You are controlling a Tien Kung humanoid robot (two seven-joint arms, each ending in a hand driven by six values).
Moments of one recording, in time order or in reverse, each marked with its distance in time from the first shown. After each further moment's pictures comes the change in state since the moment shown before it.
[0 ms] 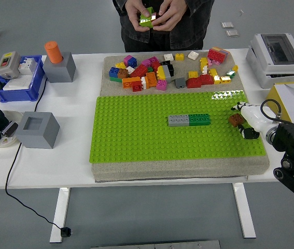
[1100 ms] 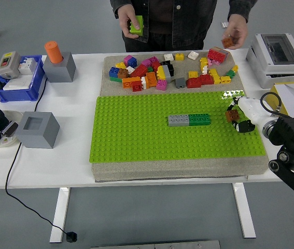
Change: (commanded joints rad) left arm 0.001 -0.003 0.010 0.000 -0.005 -0.001 0.002; right arm 0.016 0.062 0.067 -0.005 0.072 -0.027 0.012
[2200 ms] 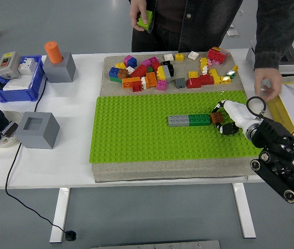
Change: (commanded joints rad) left arm 0.001 -0.002 0.001 0.000 -0.001 -0.001 -0.003; right arm 0.010 0.115 0.026 -0.091 0.028 -0.030 0.024
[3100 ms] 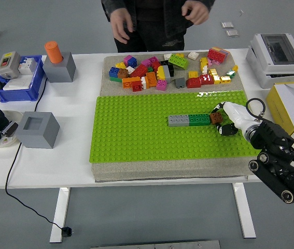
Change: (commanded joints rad) left arm 0.003 0.001 -0.006 0.000 0.009 0.003 -0.001; right arm -0.005 0.020 0.011 -0.022 0.000 -0.007 0.006
